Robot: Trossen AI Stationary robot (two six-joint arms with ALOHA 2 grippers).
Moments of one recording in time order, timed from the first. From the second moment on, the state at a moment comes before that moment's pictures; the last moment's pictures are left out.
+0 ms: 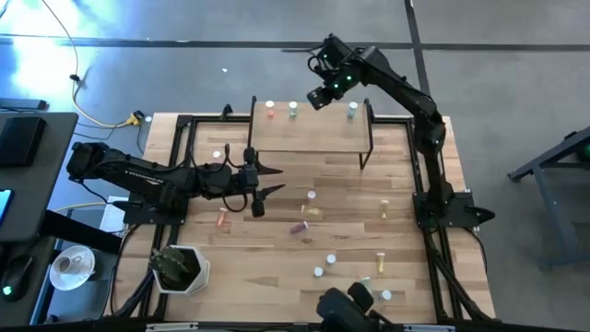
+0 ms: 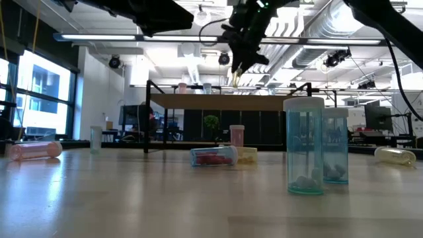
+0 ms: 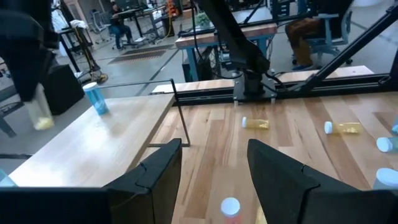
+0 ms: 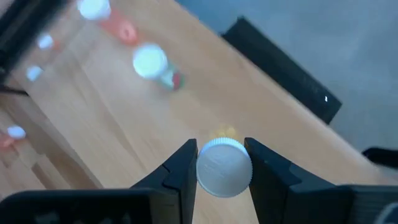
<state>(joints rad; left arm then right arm) 0.02 1.19 0.68 0.33 -0.34 0.14 -0.66 2.10 2.36 -1.33 -0.13 0.20</state>
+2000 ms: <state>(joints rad) 0.02 1.19 0.68 0.31 -0.34 0.14 -0.63 2.19 2.36 -1.39 -0.01 0.15</state>
